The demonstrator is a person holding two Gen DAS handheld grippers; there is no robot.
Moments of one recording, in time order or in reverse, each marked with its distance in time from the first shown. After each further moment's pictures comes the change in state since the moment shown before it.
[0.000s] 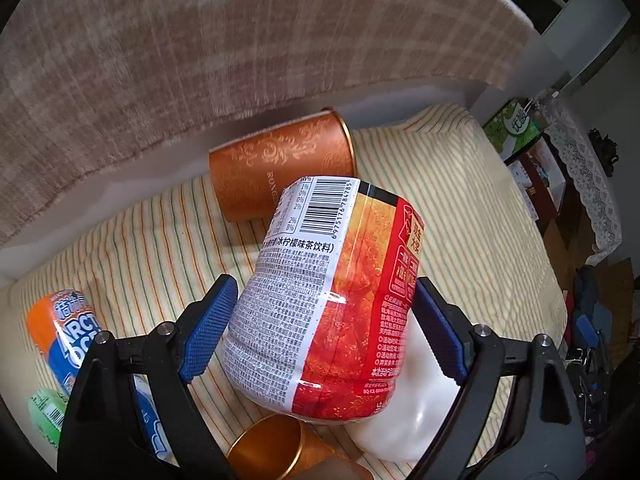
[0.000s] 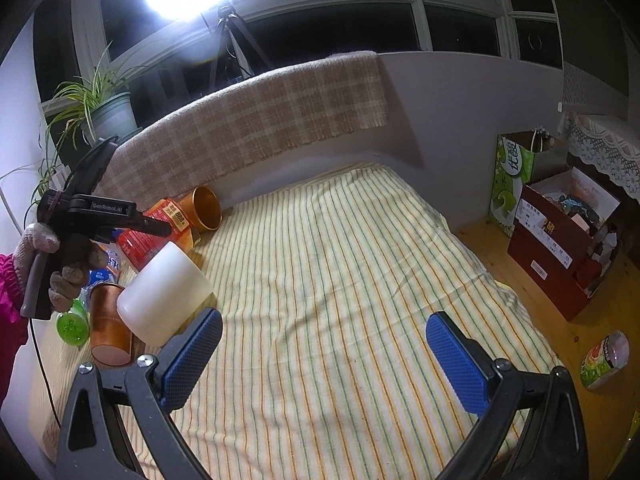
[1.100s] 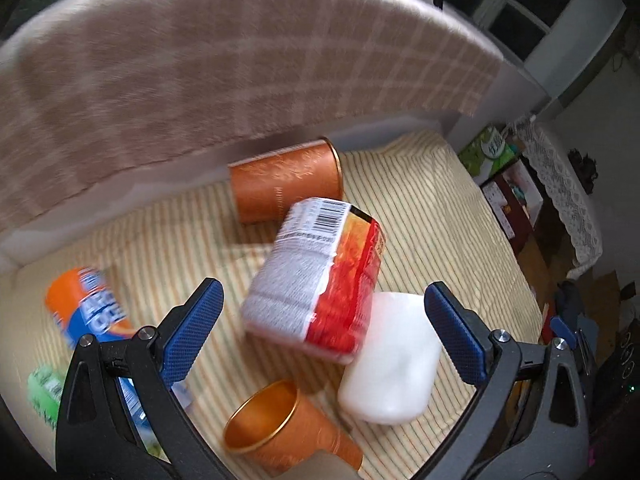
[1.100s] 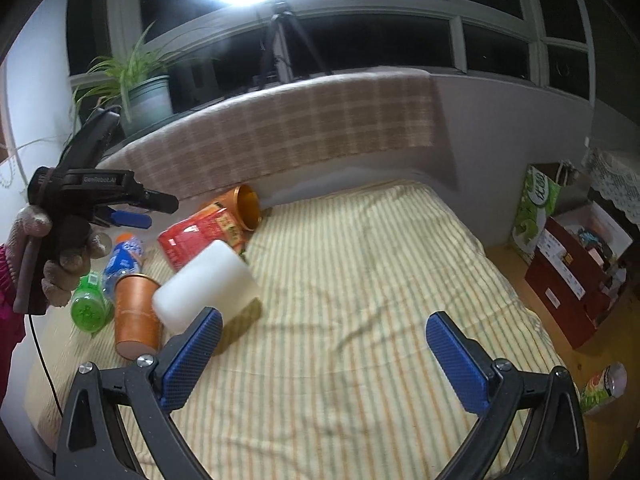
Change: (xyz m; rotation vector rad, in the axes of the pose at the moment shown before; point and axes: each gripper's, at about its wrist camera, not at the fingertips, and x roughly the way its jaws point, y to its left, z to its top) left arm -0.029 0.001 -0.010 -0.015 -0.076 -0.065; right arm -0.003 0.044 0.006 -0.093 -0.014 0.037
